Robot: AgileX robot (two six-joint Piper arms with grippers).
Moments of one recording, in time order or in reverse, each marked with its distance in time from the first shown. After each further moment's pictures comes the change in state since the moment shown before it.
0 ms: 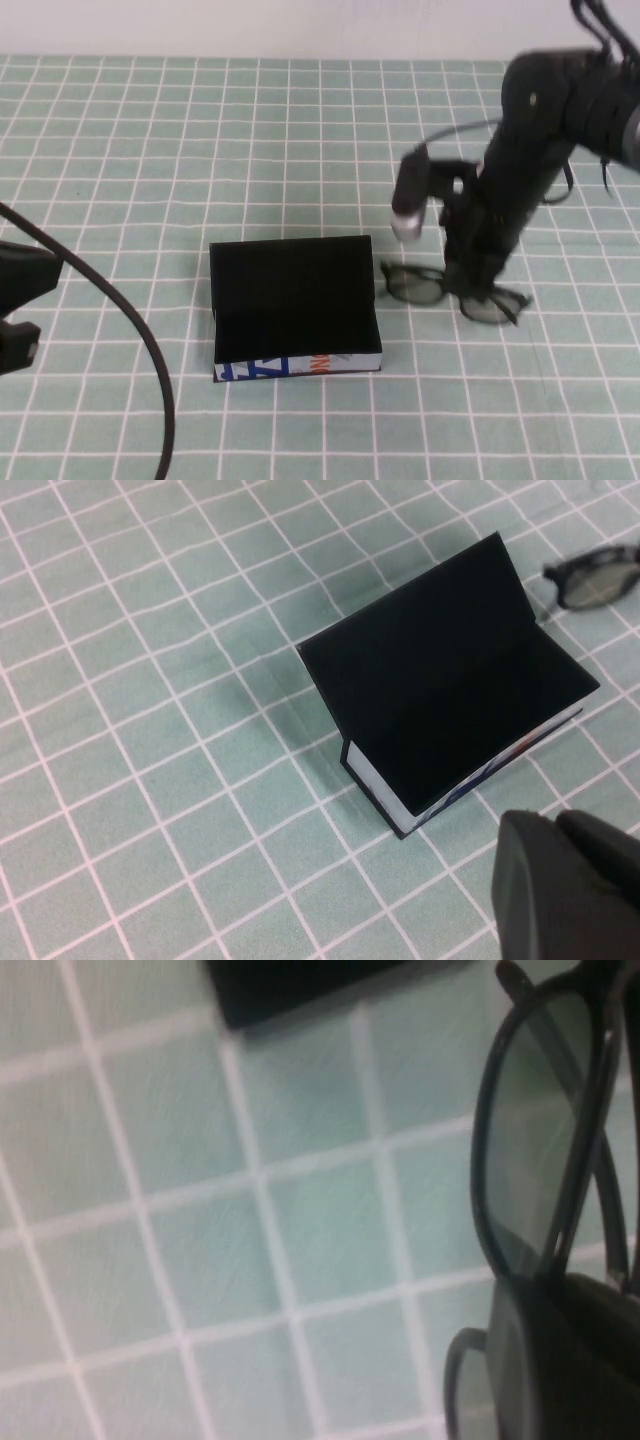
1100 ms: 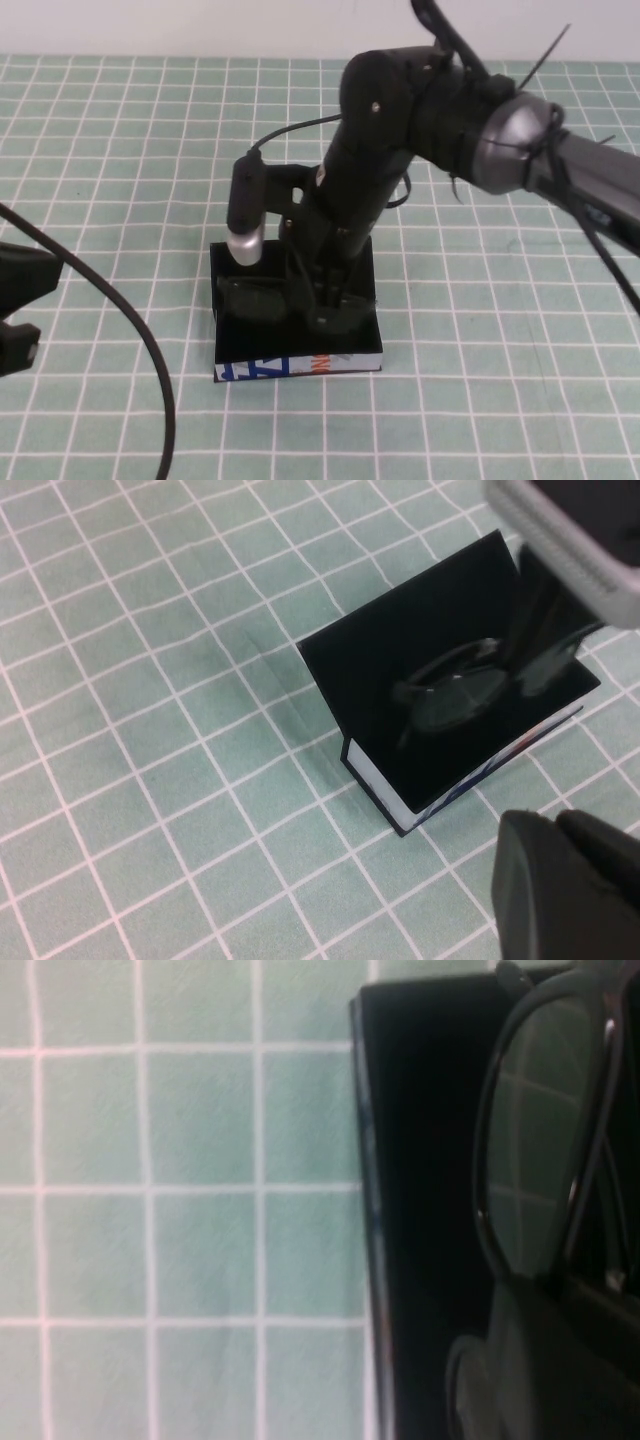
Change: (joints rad) right arm 0.277 0.124 -0.282 0.122 0.024 0.023; left arm 0.000 0.000 0.000 0.002 0.000 0.000
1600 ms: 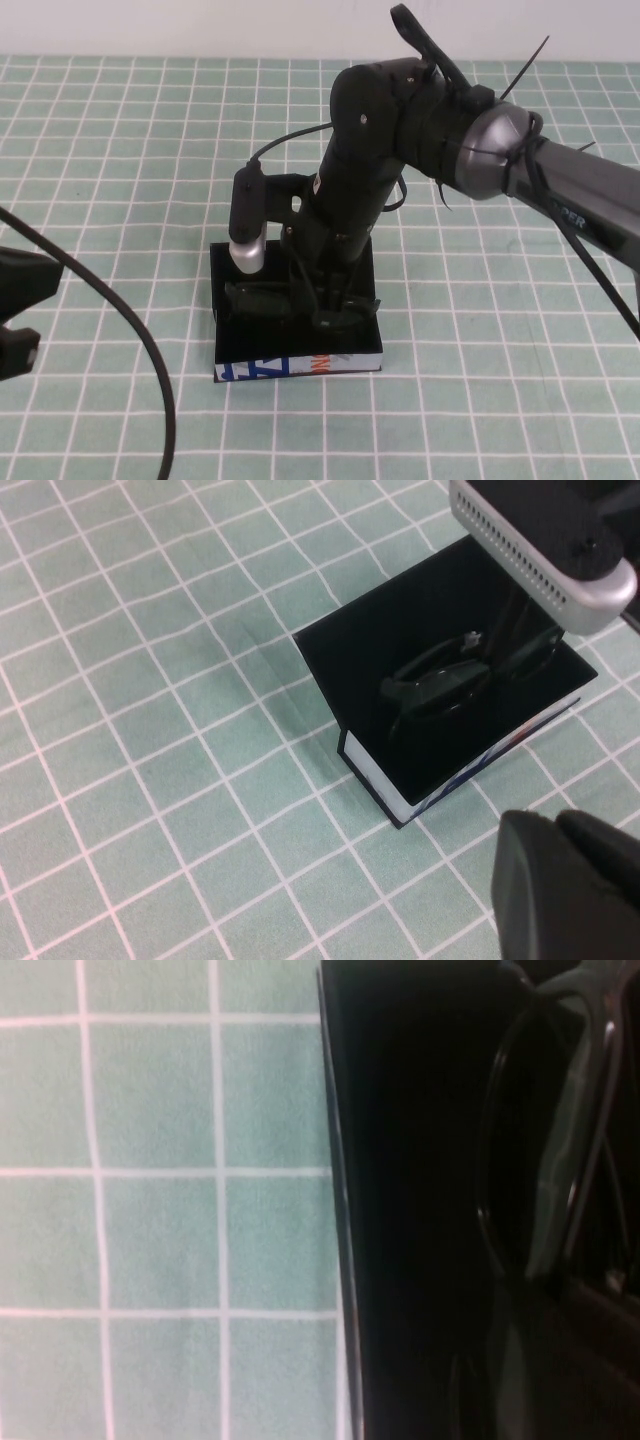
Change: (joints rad) right arm 0.000 0.047 -0.028 -0.037 -0.002 -0.005; left arm 0.000 0.000 0.000 0.000 0.012 0.000
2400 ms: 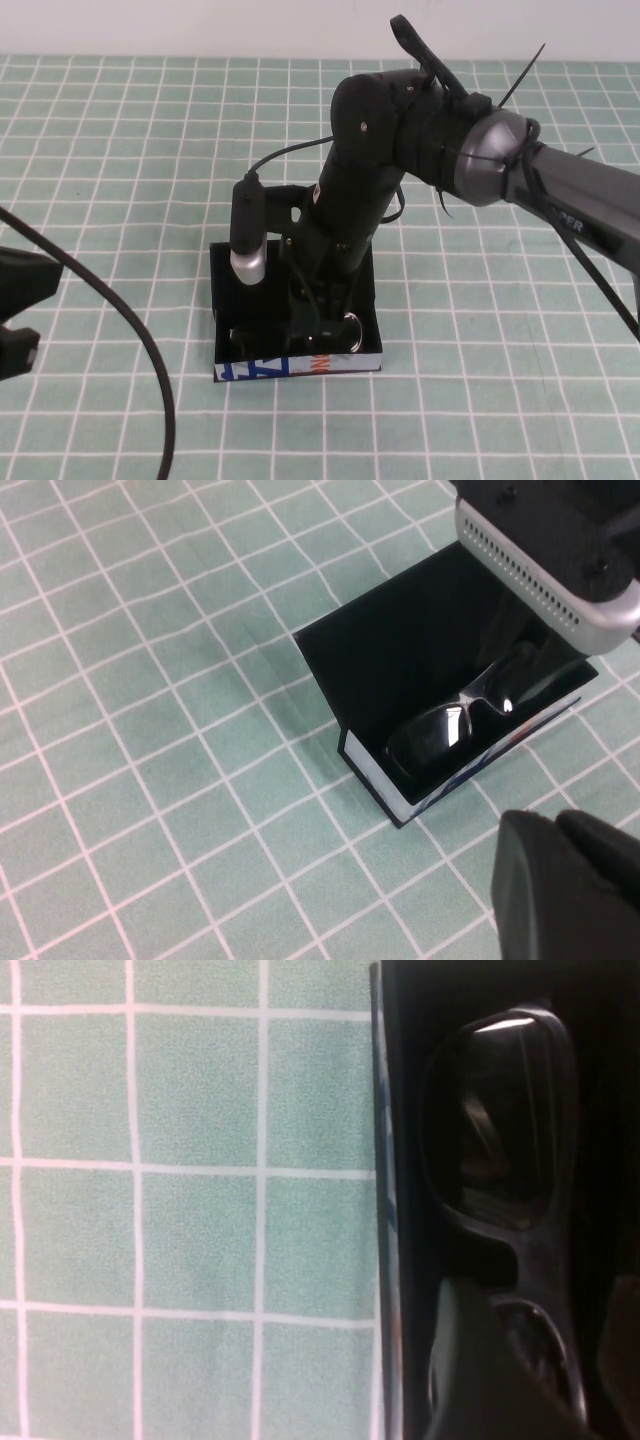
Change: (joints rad) right arm 0.000 0.000 0.030 0.036 0.000 -0.045; left arm 0.000 0.000 0.000 0.000 0.001 0.000
